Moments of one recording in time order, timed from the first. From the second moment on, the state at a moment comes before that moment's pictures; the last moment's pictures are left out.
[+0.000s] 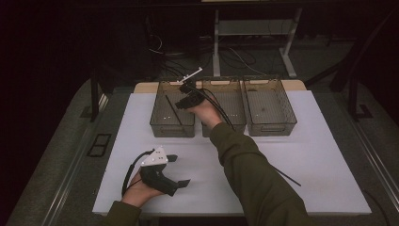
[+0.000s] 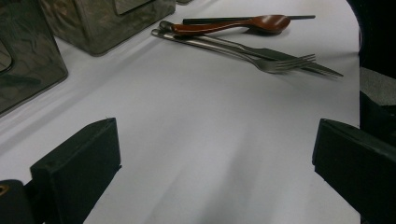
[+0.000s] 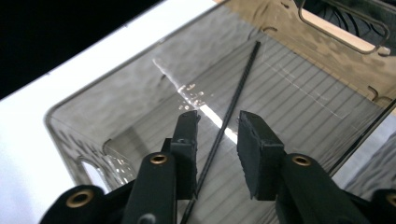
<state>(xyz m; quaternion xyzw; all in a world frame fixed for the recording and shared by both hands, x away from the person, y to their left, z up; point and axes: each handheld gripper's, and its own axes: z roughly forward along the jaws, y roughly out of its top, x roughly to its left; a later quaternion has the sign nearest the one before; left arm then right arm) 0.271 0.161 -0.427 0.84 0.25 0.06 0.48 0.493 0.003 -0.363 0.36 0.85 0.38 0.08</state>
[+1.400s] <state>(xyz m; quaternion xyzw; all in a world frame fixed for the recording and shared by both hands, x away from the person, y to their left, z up) 0.270 0.160 -0.429 0.84 0.26 0.06 0.47 0.401 -0.129 -0.350 0.28 0.85 0.45 0.05</state>
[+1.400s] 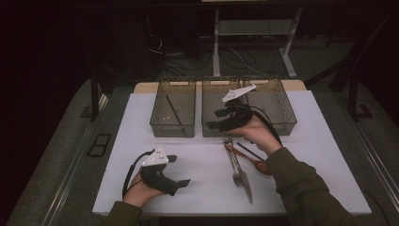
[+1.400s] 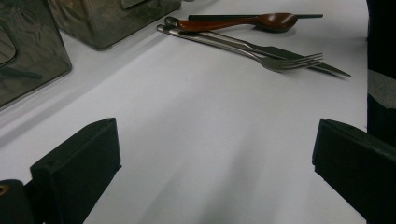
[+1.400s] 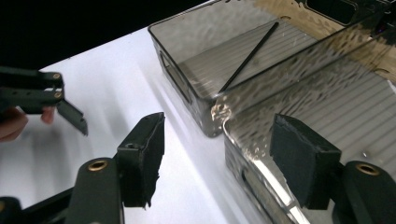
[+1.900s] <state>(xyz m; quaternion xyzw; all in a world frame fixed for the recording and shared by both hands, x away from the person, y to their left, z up) 0.271 0.163 -0.431 0.84 0.27 0.07 0.47 0.376 -0.179 -0.368 0.29 0.84 0.45 0.04</state>
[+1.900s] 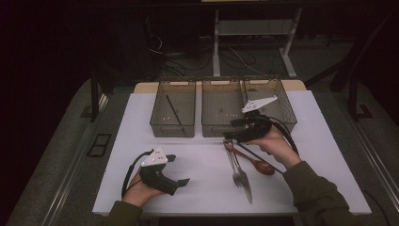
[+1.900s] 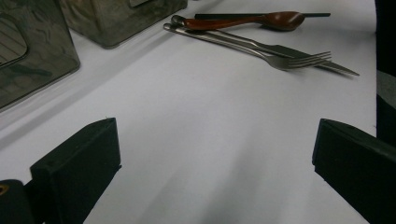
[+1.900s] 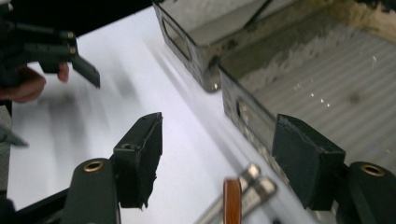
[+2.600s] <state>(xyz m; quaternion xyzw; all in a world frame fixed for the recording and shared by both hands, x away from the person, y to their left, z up) 0.272 0.156 -0.432 0.84 0.25 0.08 0.47 0.334 -0.261 -0.395 0.32 0.84 0.43 0.06</state>
